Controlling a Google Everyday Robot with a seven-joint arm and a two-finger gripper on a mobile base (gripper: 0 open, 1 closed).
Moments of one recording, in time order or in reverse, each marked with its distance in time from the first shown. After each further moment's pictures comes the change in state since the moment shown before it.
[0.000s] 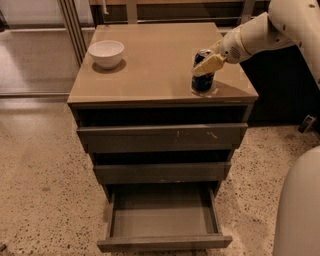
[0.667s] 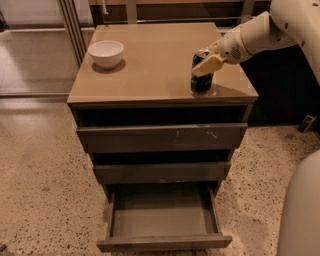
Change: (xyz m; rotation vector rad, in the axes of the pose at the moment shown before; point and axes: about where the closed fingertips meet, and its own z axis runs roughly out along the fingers) arm -0.007 0.016 -0.005 -0.047 -0.022 -0.039
